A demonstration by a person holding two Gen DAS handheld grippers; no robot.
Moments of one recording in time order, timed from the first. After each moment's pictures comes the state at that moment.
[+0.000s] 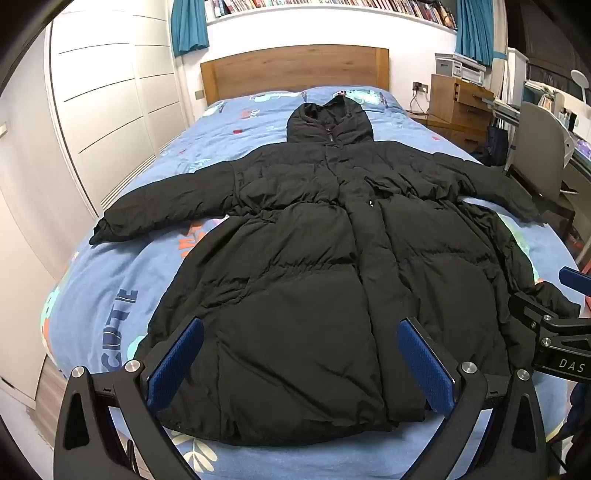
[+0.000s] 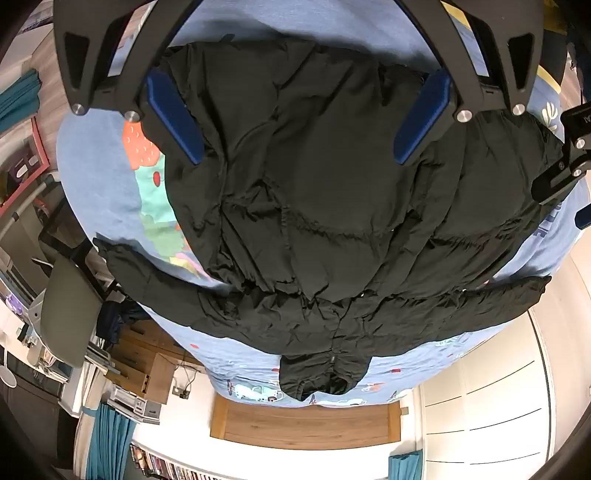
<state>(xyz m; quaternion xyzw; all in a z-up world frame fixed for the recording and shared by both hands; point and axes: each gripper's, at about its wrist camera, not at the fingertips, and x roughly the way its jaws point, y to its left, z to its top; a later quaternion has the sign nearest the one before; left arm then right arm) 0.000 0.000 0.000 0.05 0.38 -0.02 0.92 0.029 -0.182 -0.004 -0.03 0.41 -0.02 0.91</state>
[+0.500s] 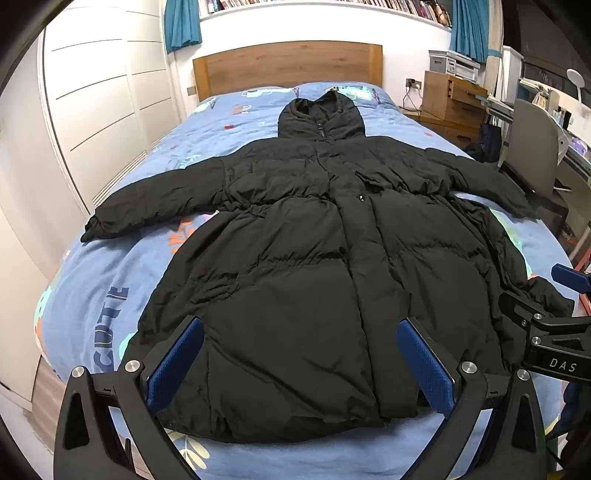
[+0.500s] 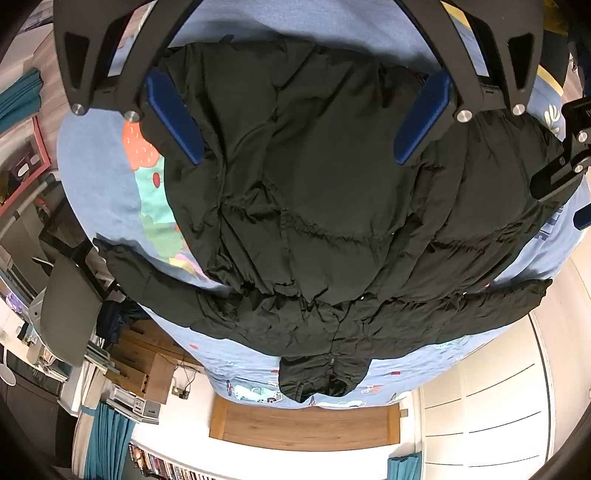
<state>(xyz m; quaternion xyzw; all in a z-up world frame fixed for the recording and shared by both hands) 0.000 -0.002 -0.002 0.05 0.39 -0.04 0.92 0.029 -0.179 -0.003 -0.03 0.41 -0.02 0.91</state>
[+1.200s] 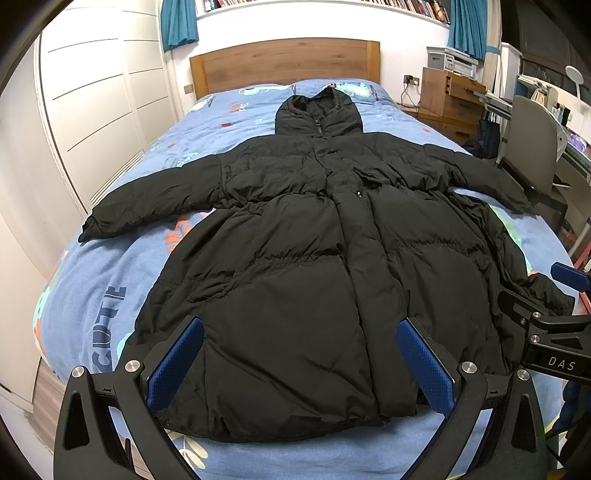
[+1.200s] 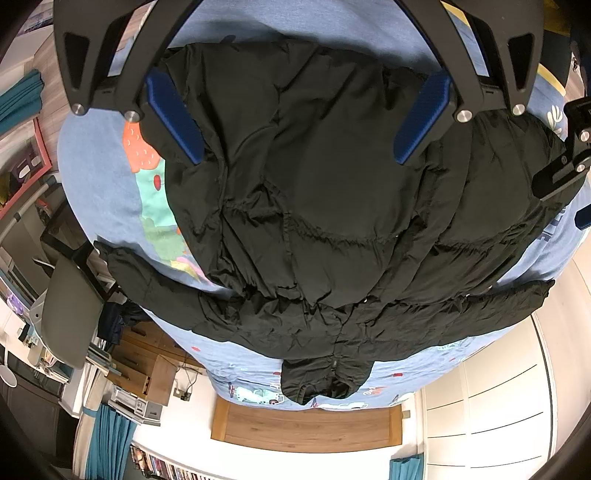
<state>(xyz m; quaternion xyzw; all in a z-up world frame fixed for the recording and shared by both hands) 0.001 -0.004 -0.005 0.05 0.40 -0.04 0.92 0.030 -0.181 -0.010 -0.03 0.41 -0.02 0.91</state>
